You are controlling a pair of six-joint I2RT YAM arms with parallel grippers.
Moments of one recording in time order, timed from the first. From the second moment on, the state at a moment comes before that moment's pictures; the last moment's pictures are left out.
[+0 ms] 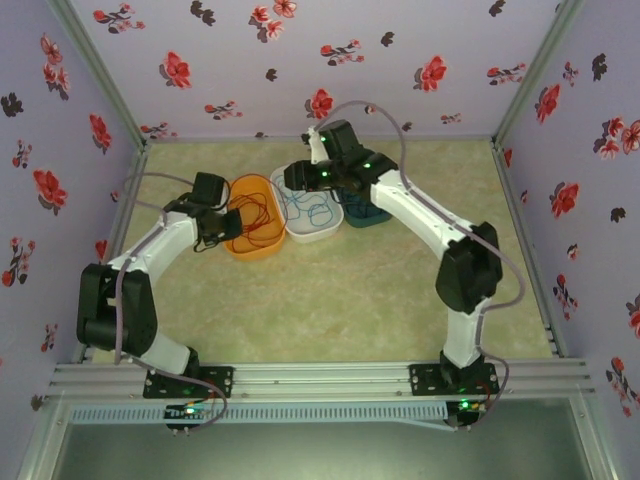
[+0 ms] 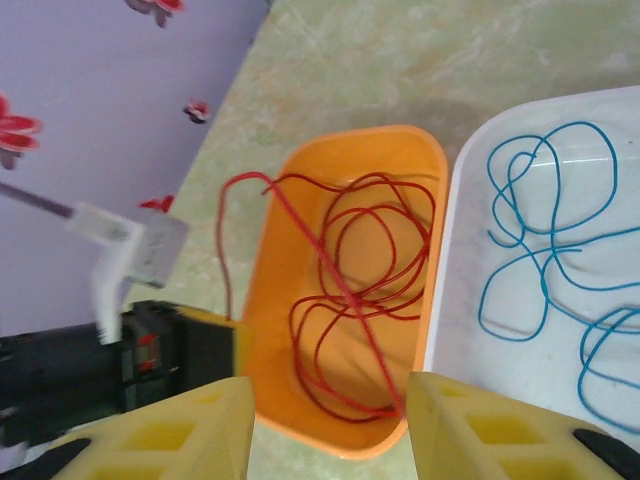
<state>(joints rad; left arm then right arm) -0.24 1.52 1.06 -0.63 0.06 -0.45 0.66 1.93 1.79 -0.53 -0.36 0.45</state>
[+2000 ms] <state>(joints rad) -0.24 1.36 0.97 -0.50 0.16 -0.61 0.84 2.46 2.28 -0.79 0.03 0.22</state>
